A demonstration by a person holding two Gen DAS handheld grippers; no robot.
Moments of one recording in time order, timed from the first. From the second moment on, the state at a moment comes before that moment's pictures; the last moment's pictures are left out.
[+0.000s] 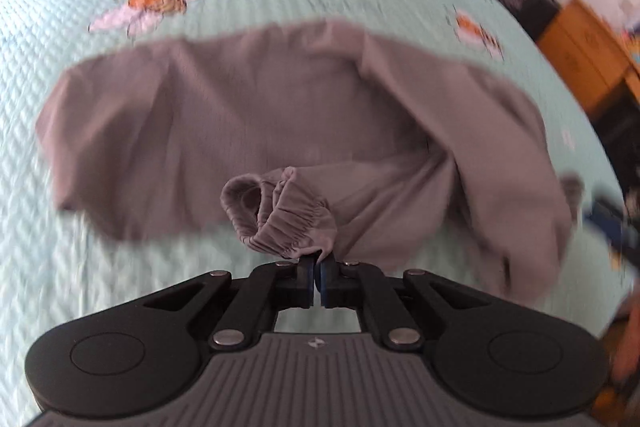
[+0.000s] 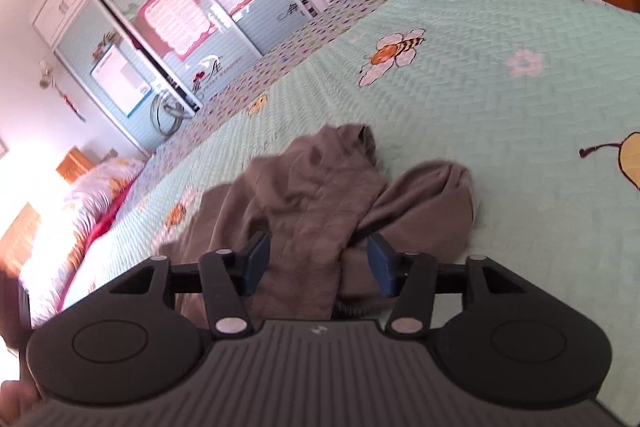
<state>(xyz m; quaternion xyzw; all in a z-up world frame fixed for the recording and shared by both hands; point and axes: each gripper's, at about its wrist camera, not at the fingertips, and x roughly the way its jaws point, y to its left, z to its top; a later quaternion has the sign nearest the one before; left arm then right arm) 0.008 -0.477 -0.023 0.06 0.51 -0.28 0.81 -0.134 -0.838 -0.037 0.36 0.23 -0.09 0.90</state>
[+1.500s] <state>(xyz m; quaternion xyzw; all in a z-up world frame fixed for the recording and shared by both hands) -0.023 -0.413 0.016 -0.07 0.52 -0.27 0.81 -0.136 -0.664 -0.004 0.17 0.28 0.23 0.92</state>
